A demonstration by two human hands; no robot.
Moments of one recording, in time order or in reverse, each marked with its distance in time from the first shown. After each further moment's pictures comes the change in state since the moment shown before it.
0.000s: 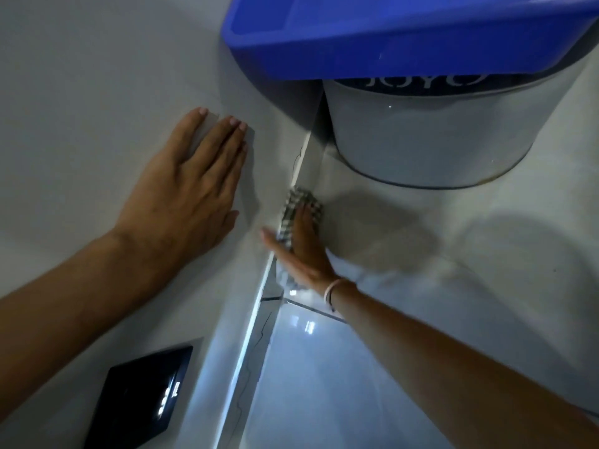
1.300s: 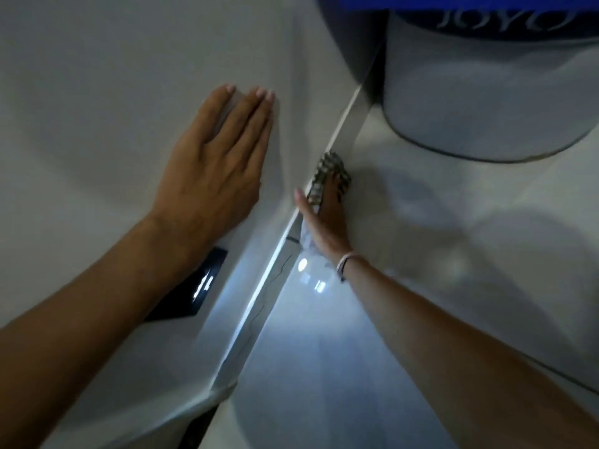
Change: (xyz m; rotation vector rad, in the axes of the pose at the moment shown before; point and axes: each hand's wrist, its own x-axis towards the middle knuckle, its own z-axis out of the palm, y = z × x) left_hand -0.077 0.051 0.015 -0.226 0.113 -0.200; right_hand -0.030 0.018 0.034 0.175 0.117 -0.028
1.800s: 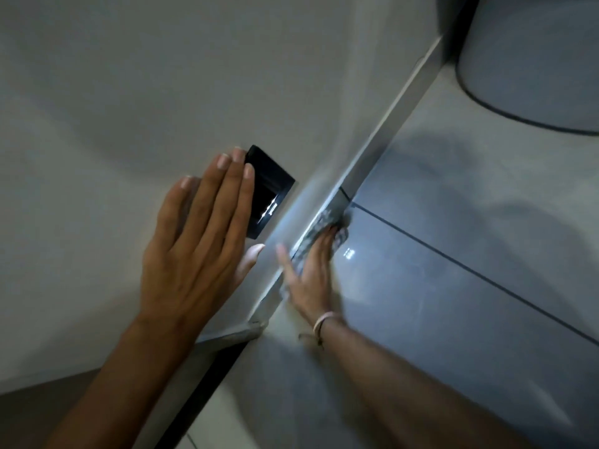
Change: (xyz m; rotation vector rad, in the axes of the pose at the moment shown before) left_hand -0.197 0.054 0.017 0.025 0.062 -0.350; right_hand -0.180 0.060 0.099 -0.185 -0.124 0.022
